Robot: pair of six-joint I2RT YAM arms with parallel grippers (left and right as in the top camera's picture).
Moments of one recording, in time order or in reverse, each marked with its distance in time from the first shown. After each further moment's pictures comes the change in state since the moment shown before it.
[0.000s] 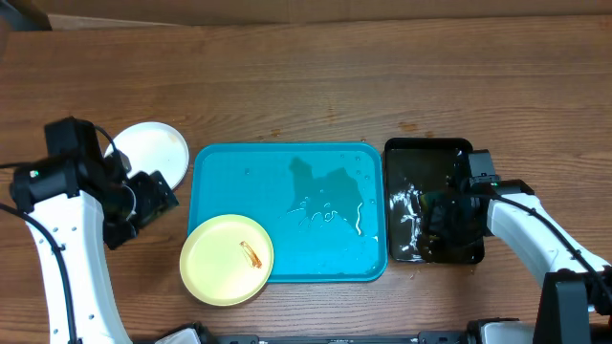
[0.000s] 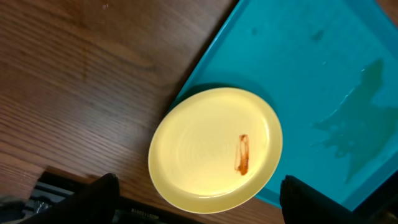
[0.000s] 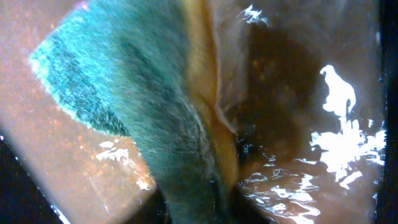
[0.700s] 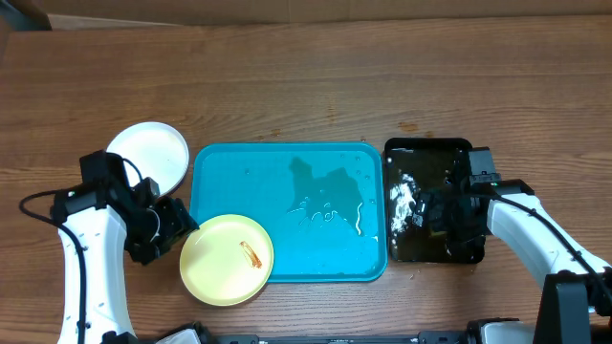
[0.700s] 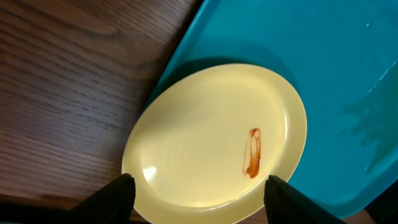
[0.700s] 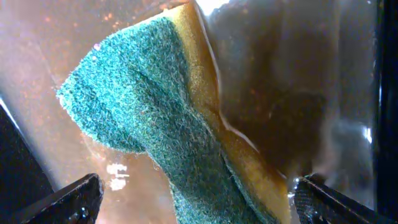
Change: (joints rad) left arm 0.000 -0.020 -0.316 0.200 0.089 0.041; right arm 0.000 -0.003 0.002 0.047 -0.003 0.000
